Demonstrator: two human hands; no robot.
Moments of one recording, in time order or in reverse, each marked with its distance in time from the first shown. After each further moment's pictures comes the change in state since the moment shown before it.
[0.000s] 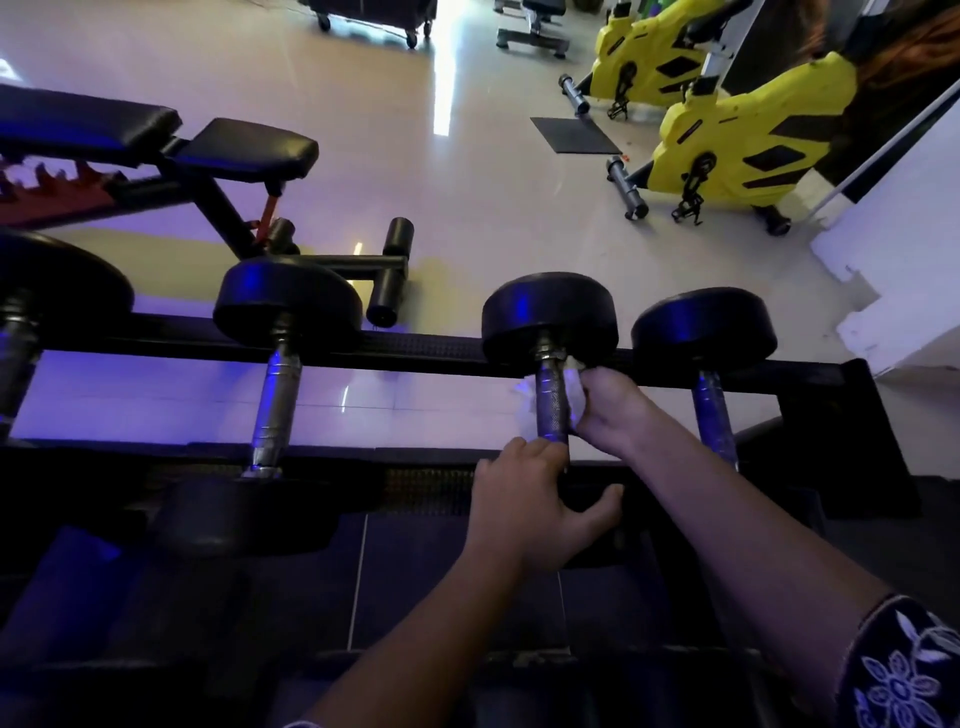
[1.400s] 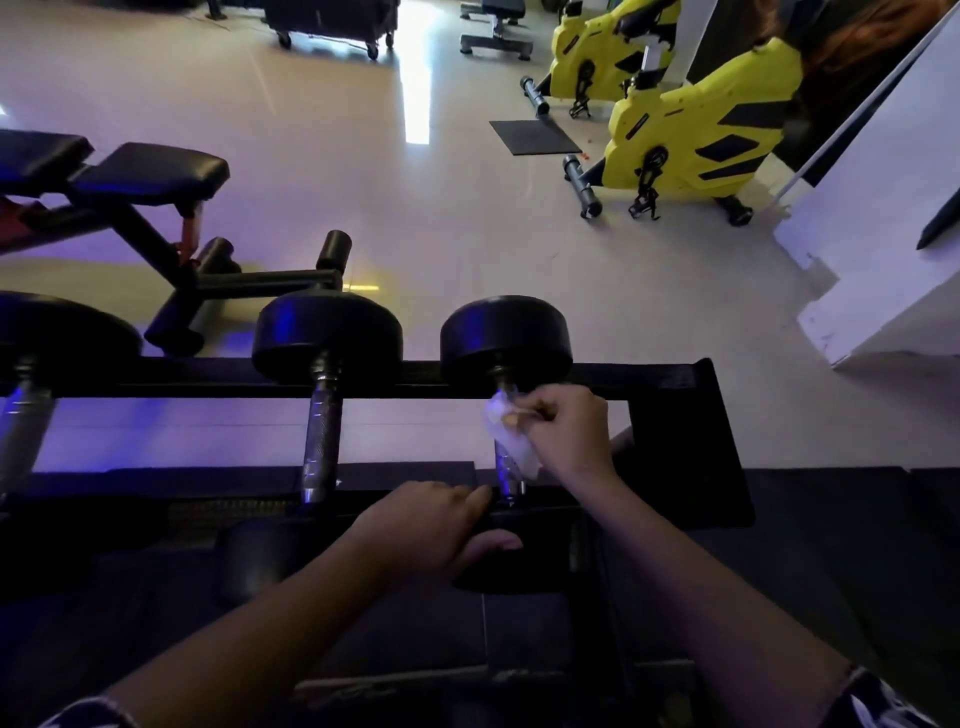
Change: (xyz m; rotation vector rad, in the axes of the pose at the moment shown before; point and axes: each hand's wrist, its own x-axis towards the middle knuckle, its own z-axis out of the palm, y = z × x) left_hand 0.053 0.093 0.092 0.424 -0.558 0.423; right_hand -0.052 -0.046 -0.191 -0.900 0.465 -0.678
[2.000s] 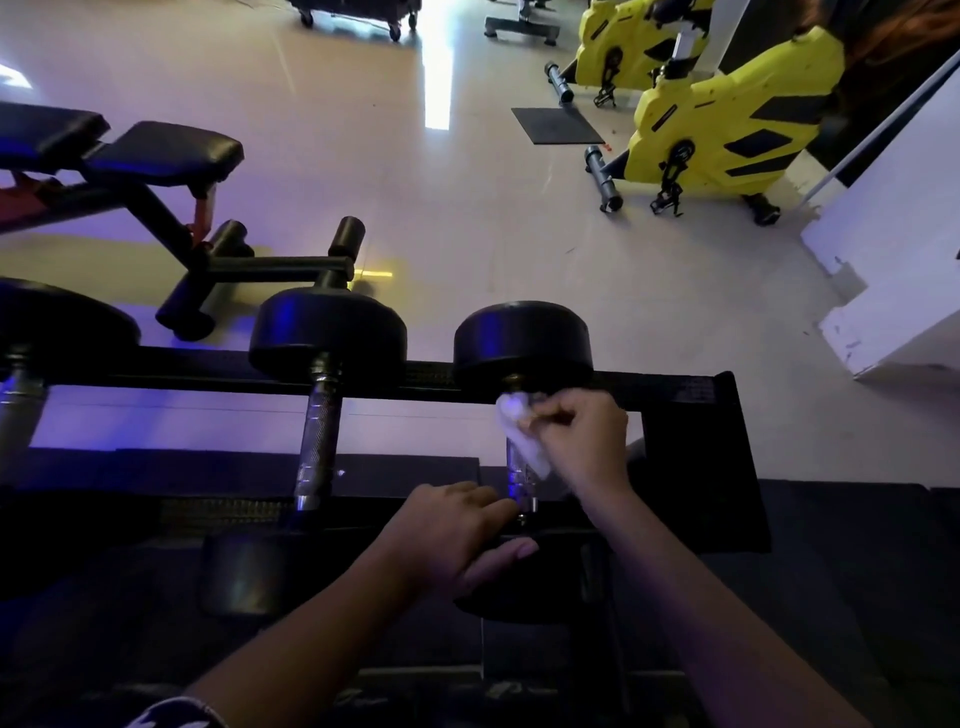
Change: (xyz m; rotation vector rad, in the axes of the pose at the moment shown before) left_hand 0.018 -0.001 0.021 -0.173 0.315 0.060; right_hand 0.012 0.001 -0.002 -0.001 0.018 0.094
